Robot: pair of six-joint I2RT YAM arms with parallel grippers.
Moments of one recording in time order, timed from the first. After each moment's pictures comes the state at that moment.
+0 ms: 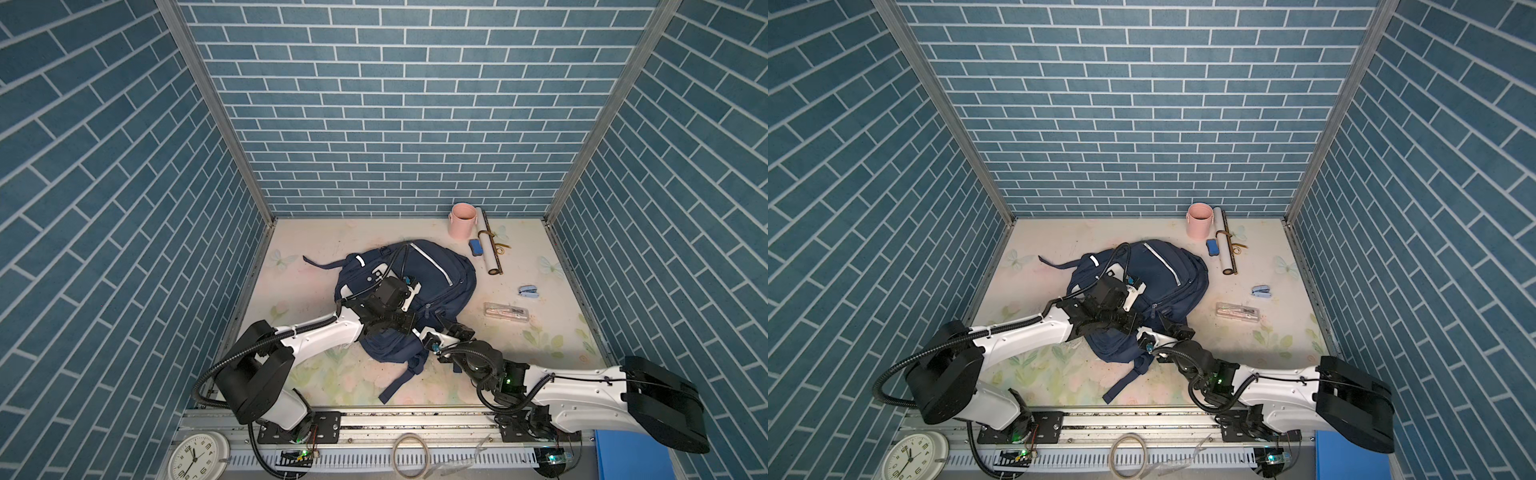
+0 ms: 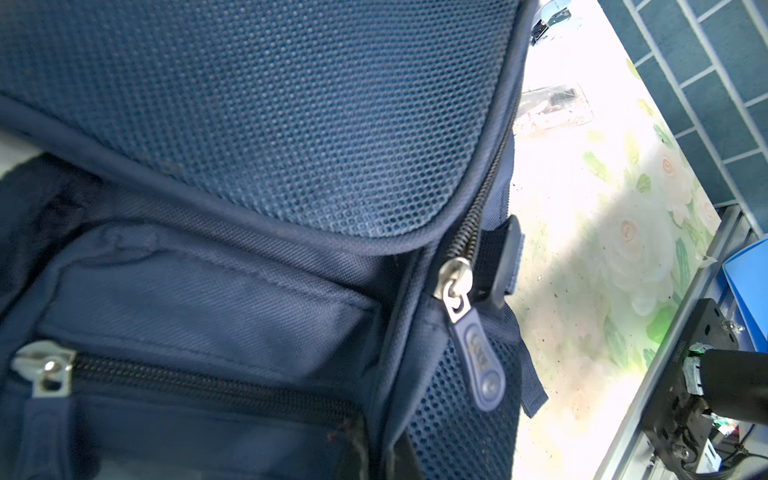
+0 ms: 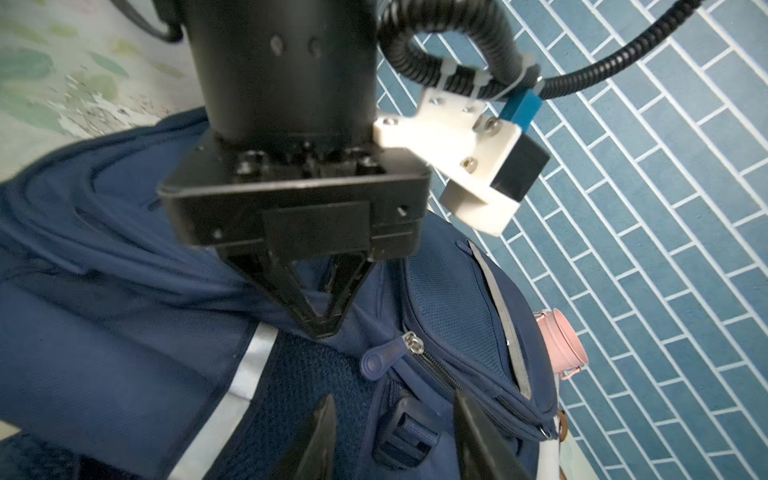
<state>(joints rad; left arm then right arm) -0.79 1.51 0.87 -0.19 0.21 -0.36 1.23 1.21 0.29 0.66 0.56 -0.66</state>
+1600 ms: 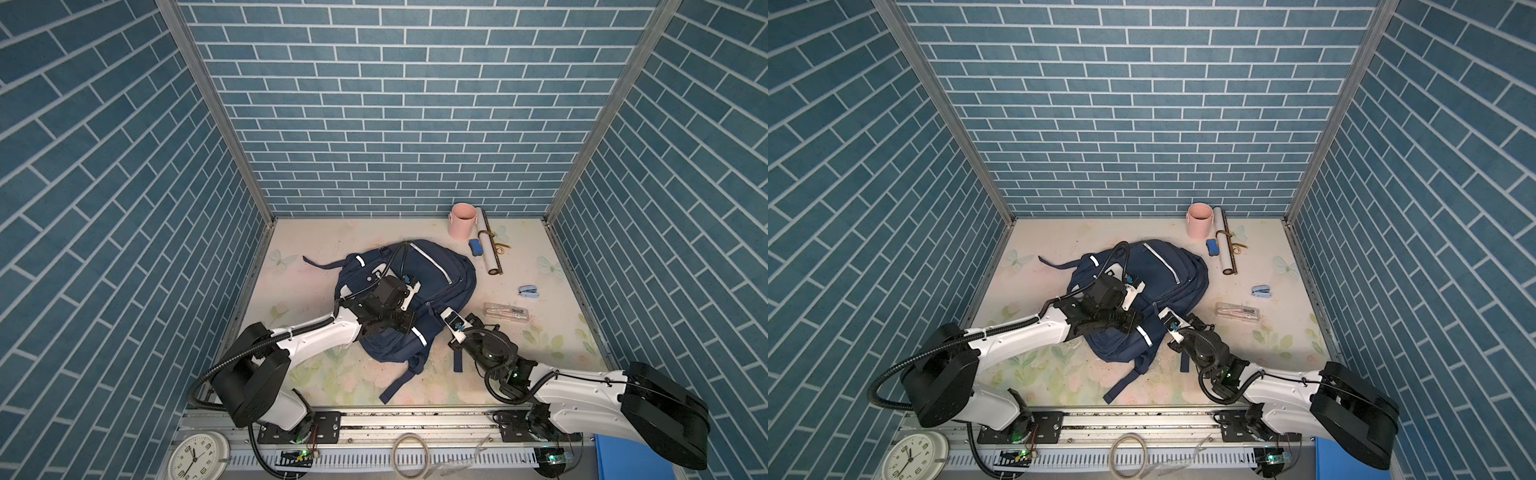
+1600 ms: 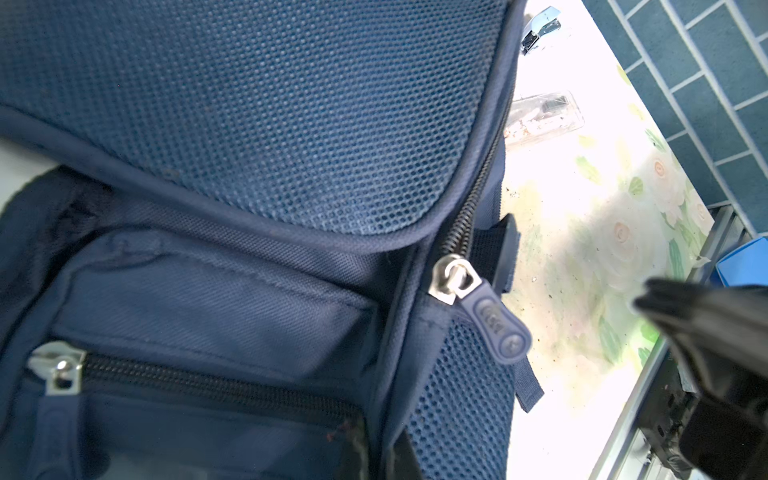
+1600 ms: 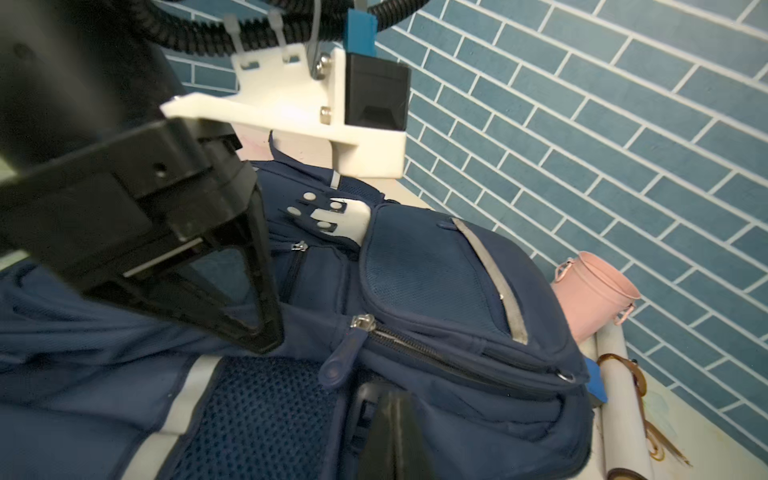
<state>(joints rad) -0.78 1.49 0.87 -0.20 0.21 -0.35 1.01 1.12 0.22 0.73 0.31 -0.31</state>
